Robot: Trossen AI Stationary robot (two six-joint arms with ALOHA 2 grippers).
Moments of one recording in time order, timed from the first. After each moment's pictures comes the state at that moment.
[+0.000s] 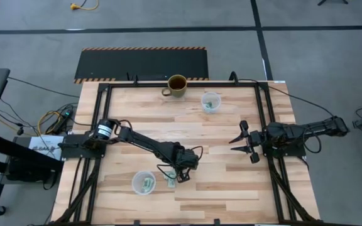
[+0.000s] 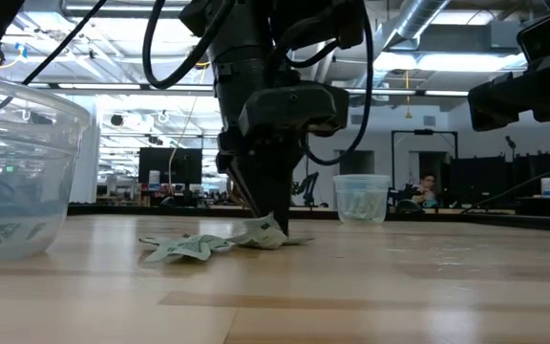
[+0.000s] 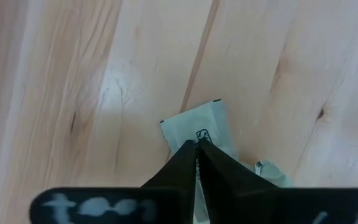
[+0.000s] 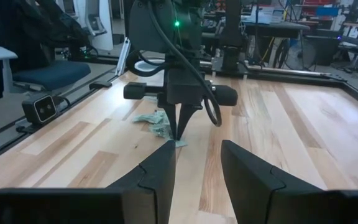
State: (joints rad) left arm -0.24 2.16 1.58 -0.71 -0.07 -0.52; right arm 0.16 0.18 0.01 0.02 -0.08 -0.09
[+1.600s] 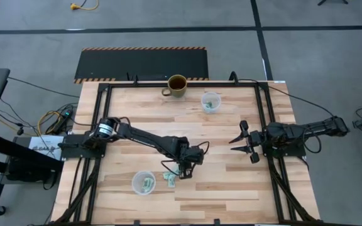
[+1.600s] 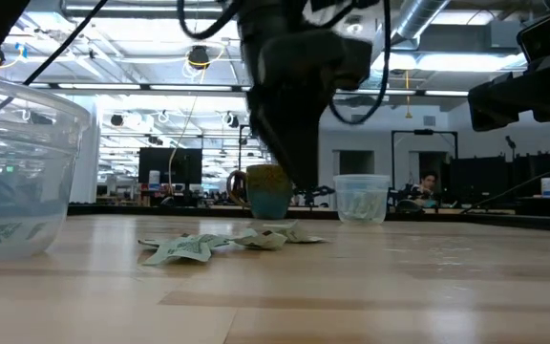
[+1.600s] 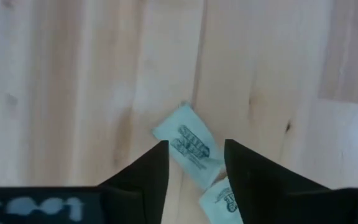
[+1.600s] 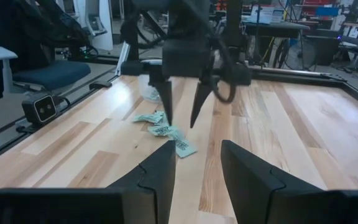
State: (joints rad) left arm -0.21 2.16 1.76 -0.85 -0.08 -0.32; right arm 0.16 0.18 0.01 0.02 -0.08 -0.09
